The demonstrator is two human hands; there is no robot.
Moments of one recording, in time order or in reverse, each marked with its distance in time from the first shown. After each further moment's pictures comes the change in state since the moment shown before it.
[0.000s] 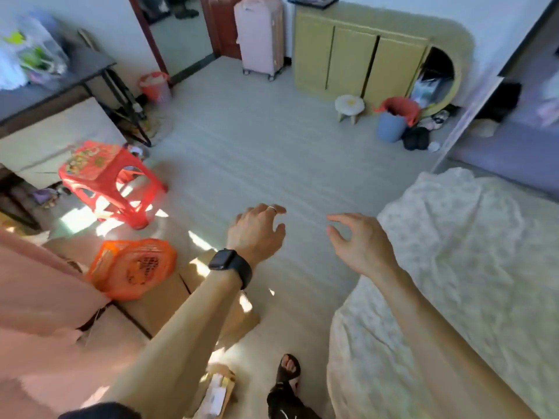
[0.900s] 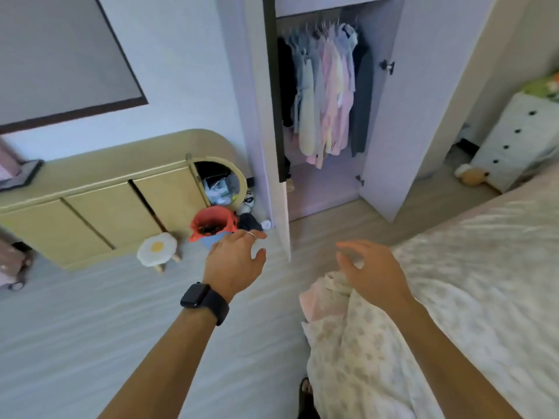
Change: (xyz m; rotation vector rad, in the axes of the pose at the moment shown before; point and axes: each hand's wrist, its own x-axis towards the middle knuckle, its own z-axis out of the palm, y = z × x) left_hand 0.688 0.460 0.032 0.077 -0.162 0.948; right_hand 0.461 0.320 -0.273 0.000 0.633 0.675
